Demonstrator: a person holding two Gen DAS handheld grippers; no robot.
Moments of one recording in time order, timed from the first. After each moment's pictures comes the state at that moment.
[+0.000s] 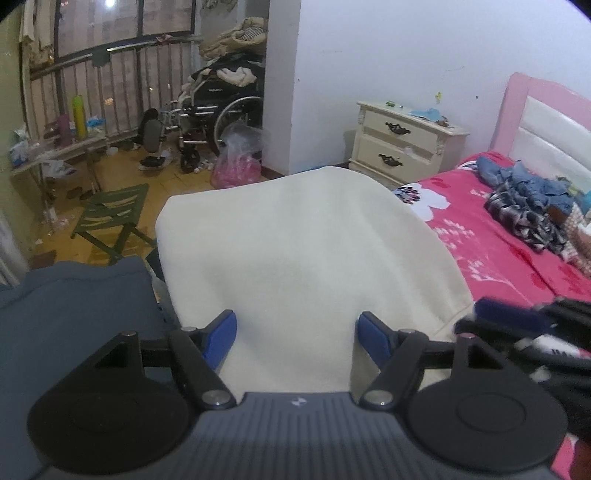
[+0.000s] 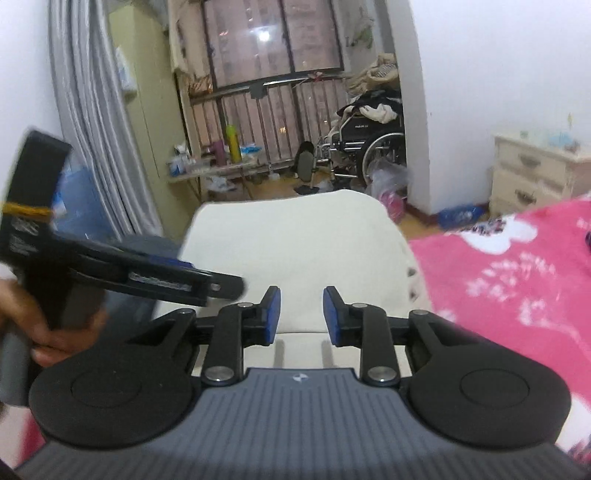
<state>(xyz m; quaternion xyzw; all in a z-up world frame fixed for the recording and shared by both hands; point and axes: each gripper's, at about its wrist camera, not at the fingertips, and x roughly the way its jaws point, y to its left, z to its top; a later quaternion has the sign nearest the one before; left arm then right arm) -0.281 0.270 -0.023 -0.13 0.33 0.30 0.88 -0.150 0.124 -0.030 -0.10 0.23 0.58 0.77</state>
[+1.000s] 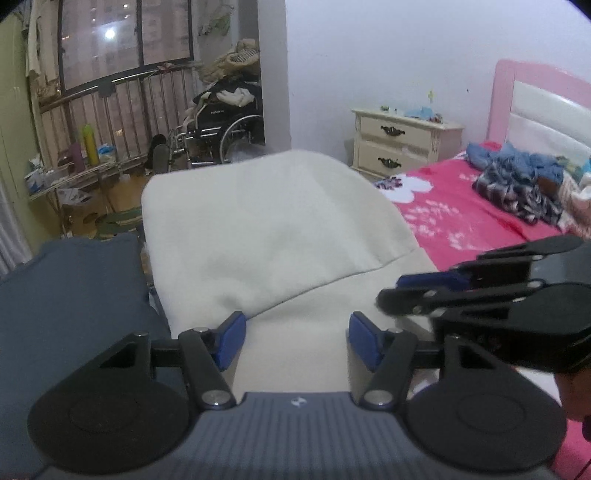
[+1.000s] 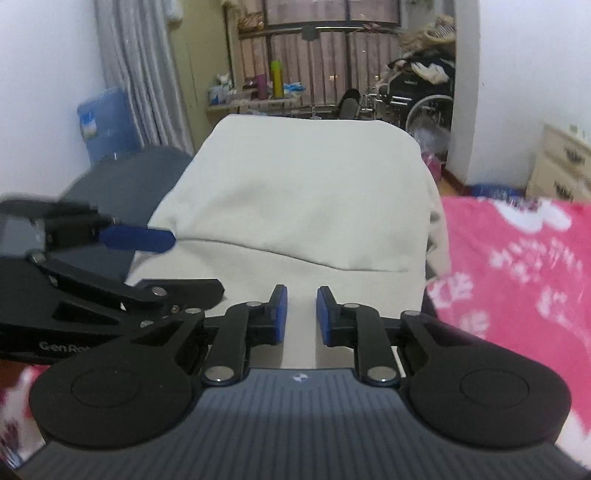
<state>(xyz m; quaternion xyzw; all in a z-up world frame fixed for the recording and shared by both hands) -0.293 0.179 -0.033 -0.09 0.31 0.32 0.89 -0.141 0.104 -0.051 -0.14 0.26 0.64 0.71</state>
